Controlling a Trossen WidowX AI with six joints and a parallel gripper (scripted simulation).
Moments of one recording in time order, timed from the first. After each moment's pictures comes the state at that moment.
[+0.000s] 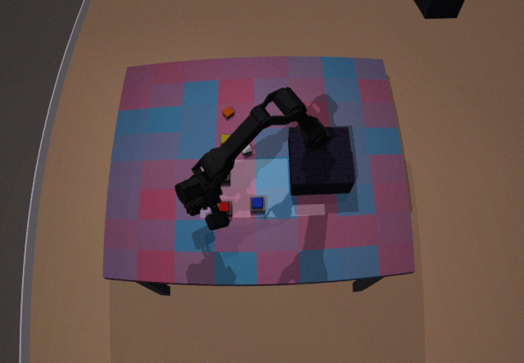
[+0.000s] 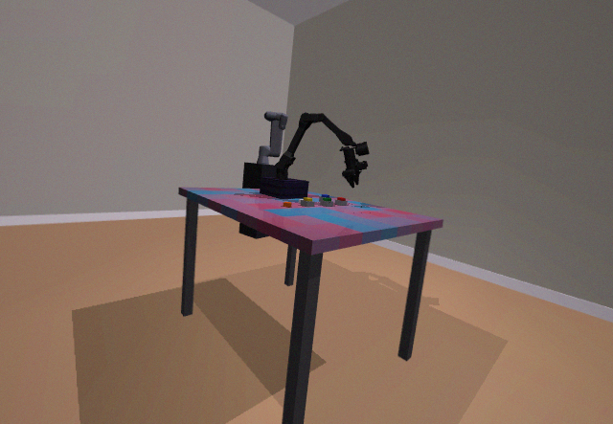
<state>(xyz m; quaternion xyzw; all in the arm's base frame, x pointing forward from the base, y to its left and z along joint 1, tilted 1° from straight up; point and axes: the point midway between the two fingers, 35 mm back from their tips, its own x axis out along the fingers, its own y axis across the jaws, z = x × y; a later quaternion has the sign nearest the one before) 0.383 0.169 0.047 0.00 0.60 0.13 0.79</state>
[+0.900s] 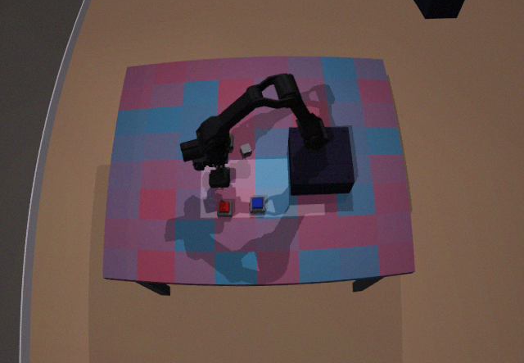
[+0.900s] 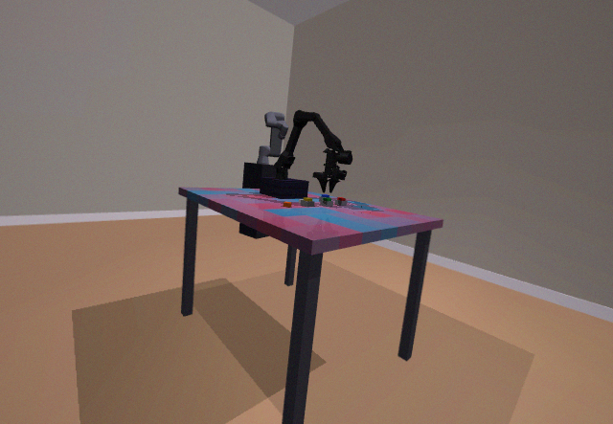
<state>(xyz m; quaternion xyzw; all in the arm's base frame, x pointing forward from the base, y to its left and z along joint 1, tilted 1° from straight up) 0.319 0.013 0.005 0.06 0.71 -0.07 0.70</state>
